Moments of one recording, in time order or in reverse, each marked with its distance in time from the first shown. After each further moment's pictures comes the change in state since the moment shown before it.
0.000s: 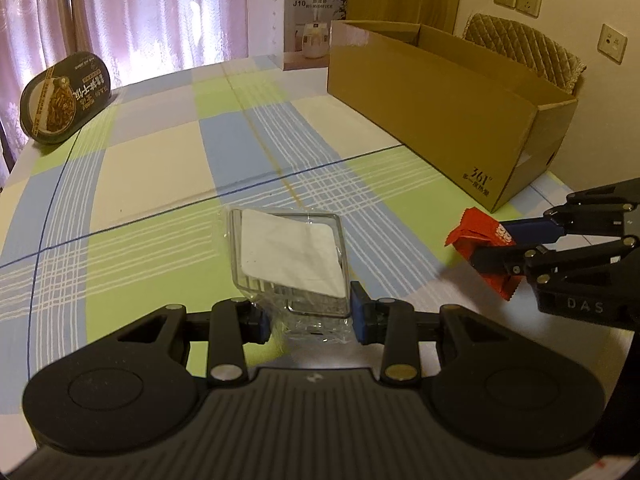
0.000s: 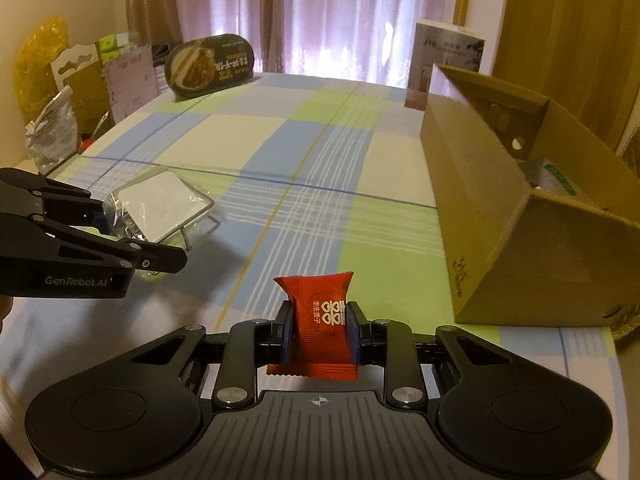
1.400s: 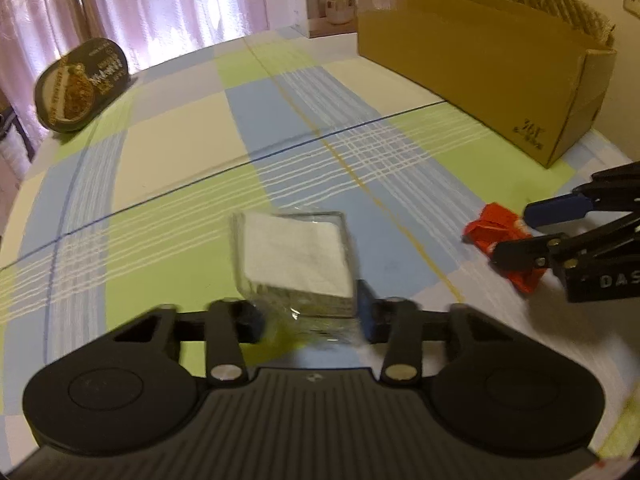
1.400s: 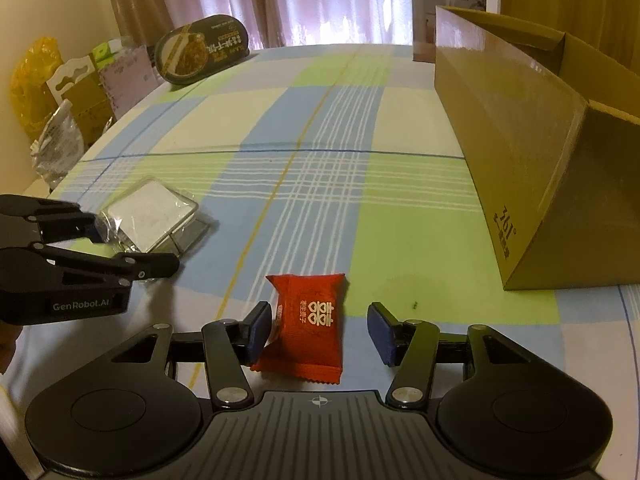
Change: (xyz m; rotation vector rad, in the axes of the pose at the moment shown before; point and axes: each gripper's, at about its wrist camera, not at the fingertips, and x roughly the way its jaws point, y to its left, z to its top) left arm 0.029 0.013 -0.015 0.040 0.077 0.108; right arm 0.042 -0.017 -0.008 0.115 0.071 0.105
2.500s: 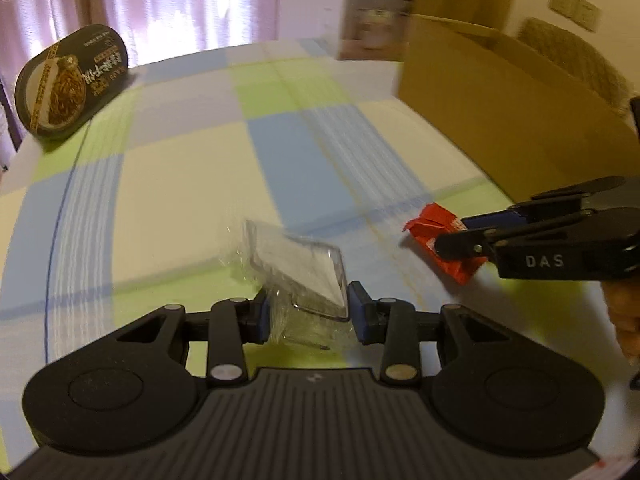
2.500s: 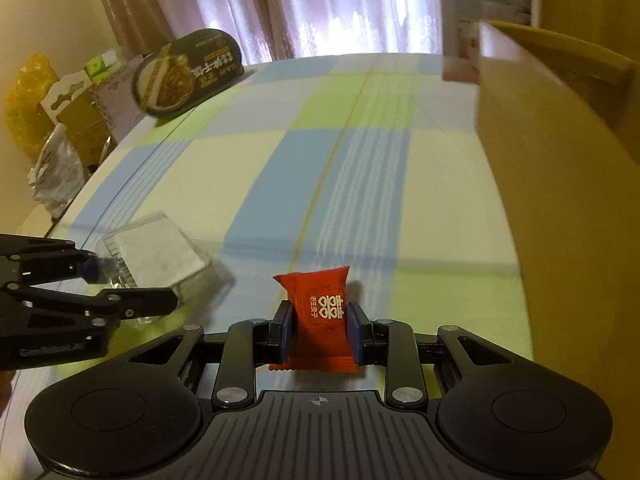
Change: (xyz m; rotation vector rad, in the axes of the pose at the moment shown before) left arm 0.021 0.049 0.063 -0.100 0.022 -0.095; right arm 0.061 -0.014 0.097 0.020 0.036 0.064
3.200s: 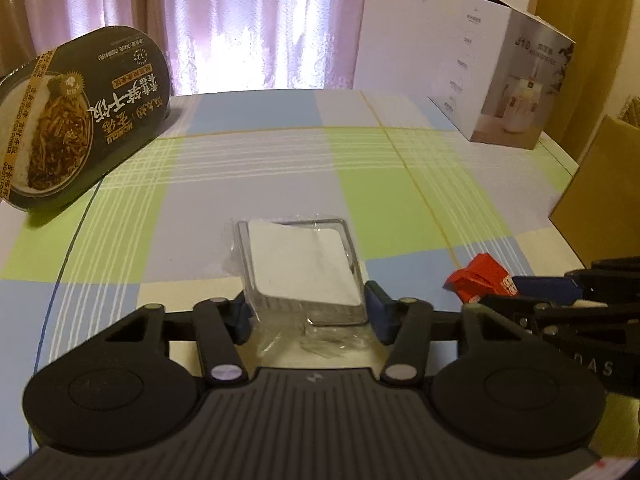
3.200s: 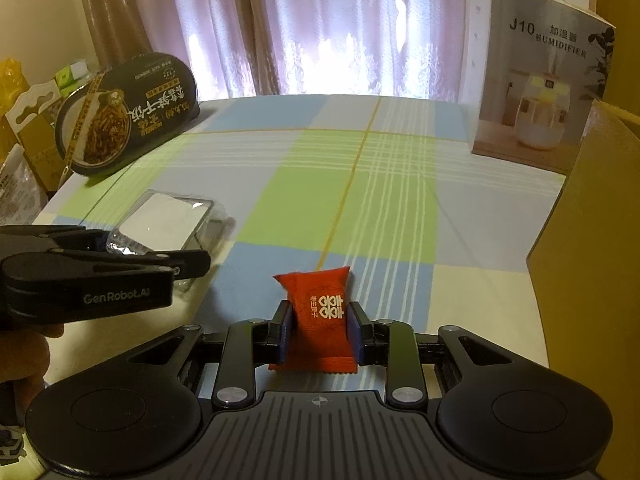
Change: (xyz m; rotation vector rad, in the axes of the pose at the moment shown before) left arm 0.141 0.106 0.125 -0.159 -0.111 0.134; right arm 0.126 -0.018 0.127 -0.043 -0.064 -0.068
